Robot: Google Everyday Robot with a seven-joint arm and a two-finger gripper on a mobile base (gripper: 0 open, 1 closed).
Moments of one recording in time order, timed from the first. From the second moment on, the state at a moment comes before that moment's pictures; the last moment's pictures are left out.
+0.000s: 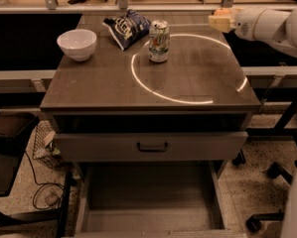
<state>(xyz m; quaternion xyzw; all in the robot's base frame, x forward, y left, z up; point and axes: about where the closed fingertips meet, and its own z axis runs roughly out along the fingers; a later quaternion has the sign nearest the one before) 0.823 -0.251 0.942 -0.28 0.71 0.17 0.63</state>
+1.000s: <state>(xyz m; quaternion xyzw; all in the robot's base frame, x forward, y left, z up) 0.639 -0.231 0.960 -0.35 0.66 0.20 0.63</state>
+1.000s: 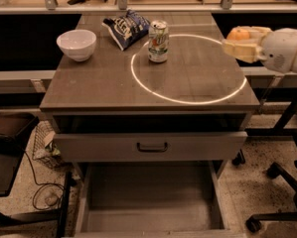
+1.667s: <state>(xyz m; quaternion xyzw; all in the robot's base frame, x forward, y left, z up) 0.552 -0.210 0.914 -0.42 0.63 0.23 0.62</state>
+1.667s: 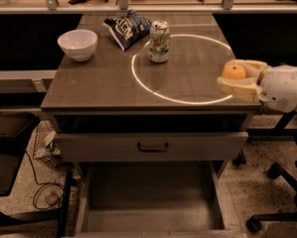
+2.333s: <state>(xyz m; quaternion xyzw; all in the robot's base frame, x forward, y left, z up) 0.496 -0.226 0.822 -0.45 0.63 0.32 0.55</state>
